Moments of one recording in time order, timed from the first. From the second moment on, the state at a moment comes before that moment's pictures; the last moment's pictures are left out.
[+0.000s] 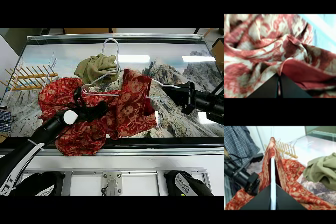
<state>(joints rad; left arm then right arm) -0.53 -1.16 0.82 0.95 -0.51 -2.07 -0.40 -1.01 0.84 0.05 1.51 0.07</state>
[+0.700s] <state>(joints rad) -0.28 -0.97 0.82 1.10 -0.67 -2.04 -0.40 -0.83 0.84 0.00 1.44 0.22</state>
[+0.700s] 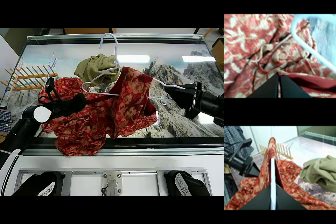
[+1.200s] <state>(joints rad) -0.20 -0.97 0.82 1.11 -0.69 -1.98 -0.40 -0.81 0.84 0.01 1.51 0.27</state>
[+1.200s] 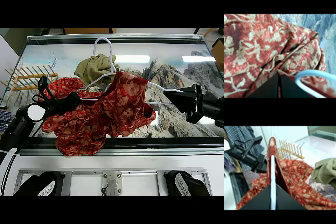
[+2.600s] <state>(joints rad) -0.43 -1.11 1.70 1.35 -1.10 -1.84 -0.34 -0.78 0.84 0.18 1.36 0.30</state>
